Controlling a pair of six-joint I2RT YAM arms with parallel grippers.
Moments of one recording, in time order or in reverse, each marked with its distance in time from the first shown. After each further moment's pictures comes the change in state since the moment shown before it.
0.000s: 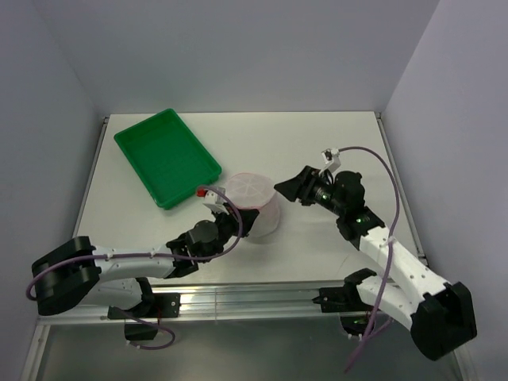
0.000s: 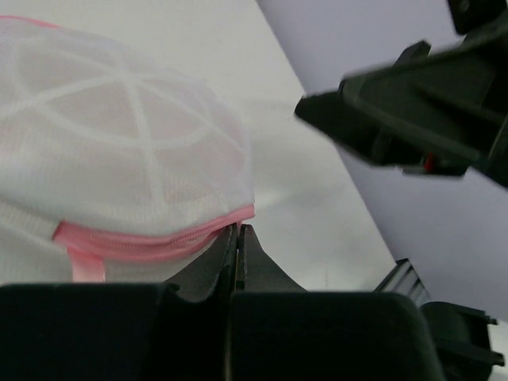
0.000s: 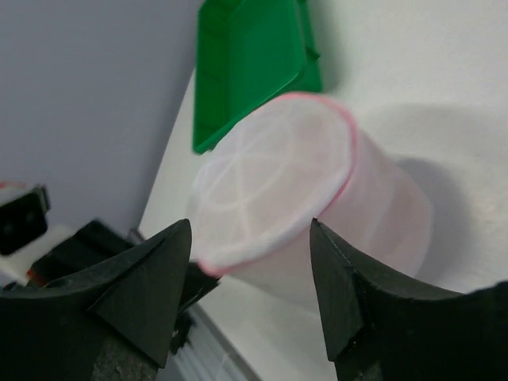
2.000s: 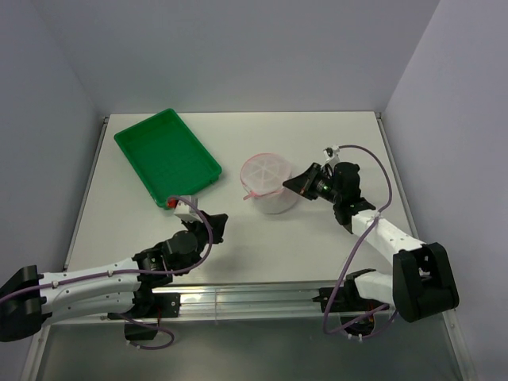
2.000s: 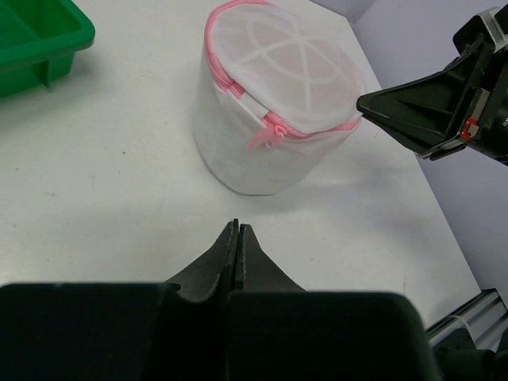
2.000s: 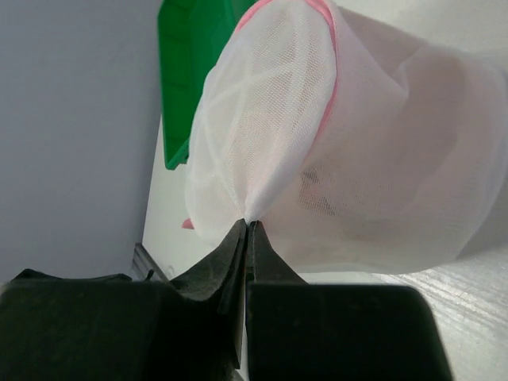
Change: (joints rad) left arm -0.036 -0.392 -0.076 -0.429 -0.235 0.021; right arm -0.135 0.233 -0.023 0.156 -0.126 0.074
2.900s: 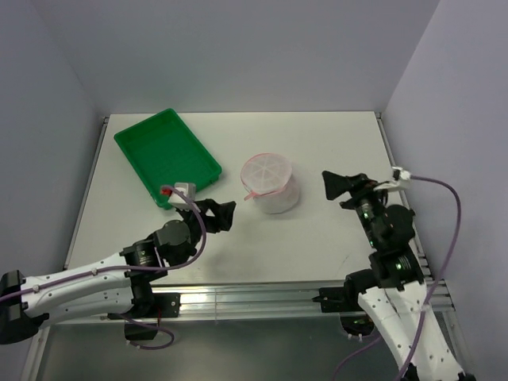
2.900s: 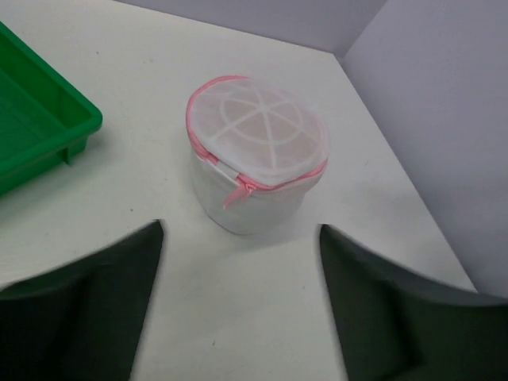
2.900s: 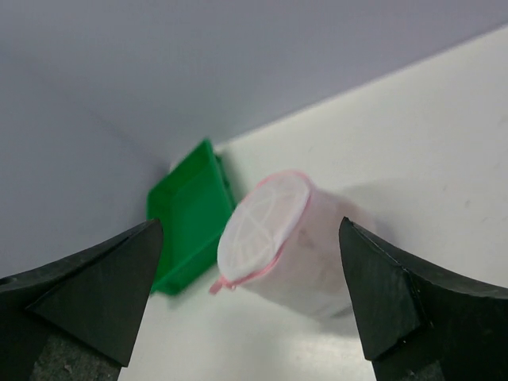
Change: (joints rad) left arm 0.000 -0.023 0.199 -0.135 -0.027 0.172; right arm 0.010 -0.740 0.045 -0.434 0.475 -0.163
